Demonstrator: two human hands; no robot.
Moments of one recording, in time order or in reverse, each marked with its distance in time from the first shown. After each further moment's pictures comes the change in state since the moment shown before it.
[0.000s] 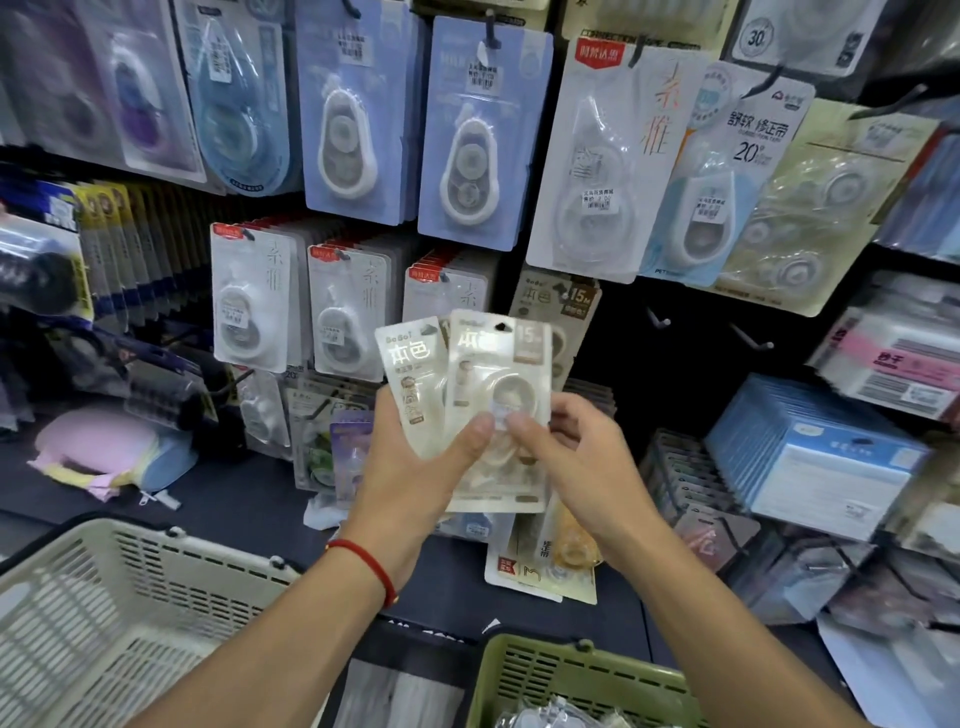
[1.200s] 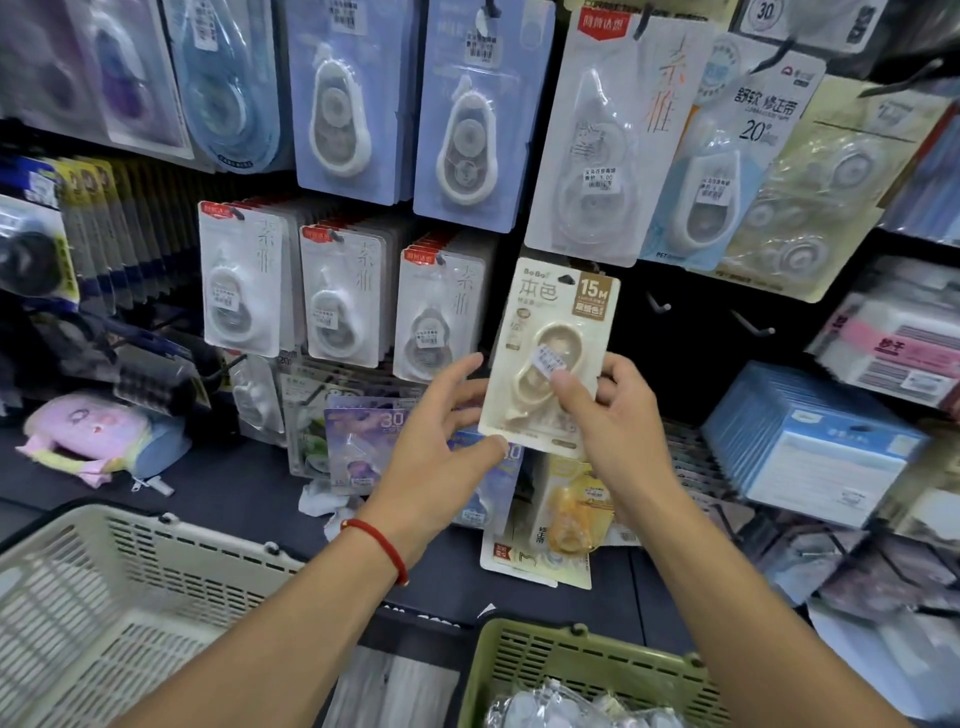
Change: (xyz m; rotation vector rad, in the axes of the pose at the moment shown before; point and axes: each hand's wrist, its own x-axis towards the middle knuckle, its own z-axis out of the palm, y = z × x) left_hand 0.001 0.004 0.014 0.188 -0.195 -0.018; right_hand 0.016 -0.003 -0.019 0.019 0.201 0.021
